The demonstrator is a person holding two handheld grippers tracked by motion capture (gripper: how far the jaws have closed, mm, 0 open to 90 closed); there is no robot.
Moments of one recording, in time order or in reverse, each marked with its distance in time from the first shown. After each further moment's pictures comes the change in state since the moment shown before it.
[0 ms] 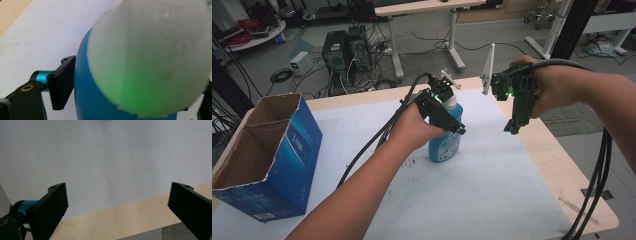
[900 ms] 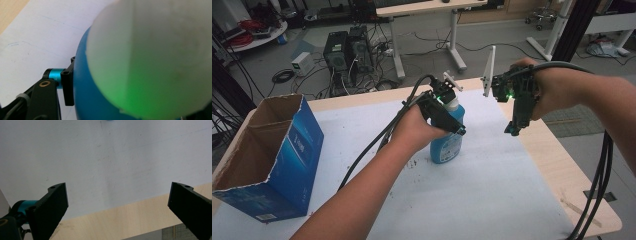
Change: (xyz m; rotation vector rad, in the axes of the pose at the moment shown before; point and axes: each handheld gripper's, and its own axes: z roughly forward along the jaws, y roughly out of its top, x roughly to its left) left arm 0.001 -0.001 0.002 0.017 -0.005 0.011; right arm -0.001 0.002 0.003 0.001 -0.005 0.003
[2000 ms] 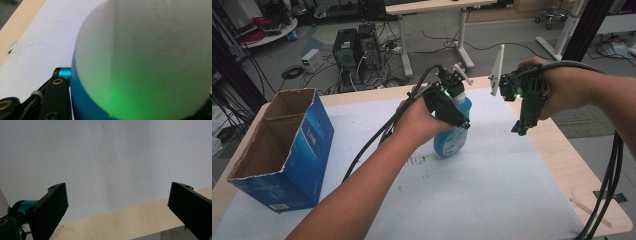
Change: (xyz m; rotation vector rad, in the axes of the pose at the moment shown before) left arm -0.014 0.001 -0.035 0.008 0.058 0.070; right arm 0.006 0.008 0.000 -0.001 -0.003 -0.012
